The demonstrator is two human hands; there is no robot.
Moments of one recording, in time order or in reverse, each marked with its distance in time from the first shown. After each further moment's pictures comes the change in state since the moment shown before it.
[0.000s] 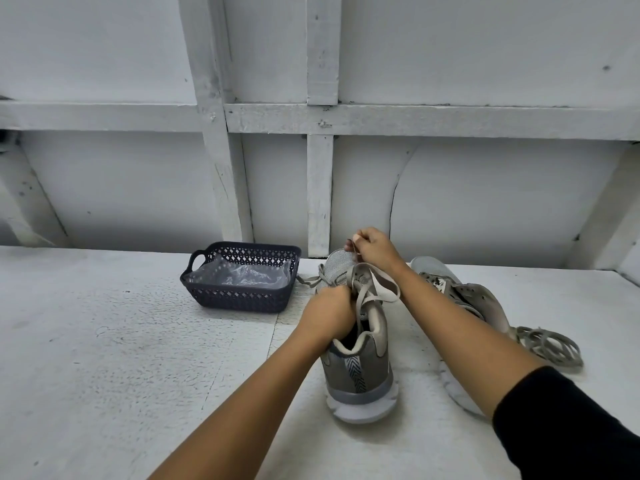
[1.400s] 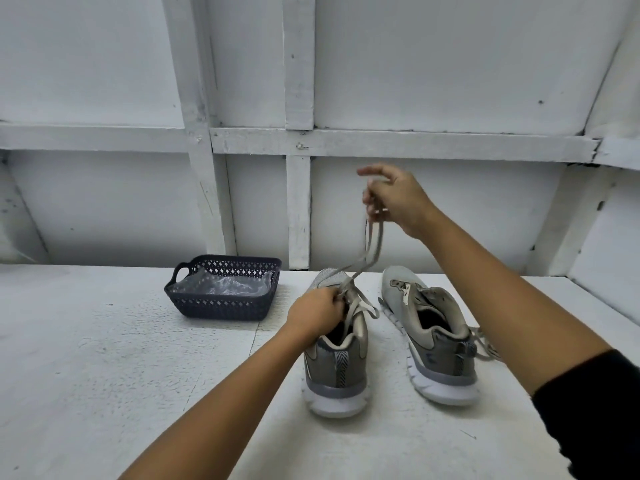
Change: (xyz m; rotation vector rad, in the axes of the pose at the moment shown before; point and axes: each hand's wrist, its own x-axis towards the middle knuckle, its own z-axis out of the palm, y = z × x) left_hand 0.003 0.016 0.004 -0.075 0.054 0.009; right_hand -0.054 -0.120 -0.083 0.017 -0.028 -0.255
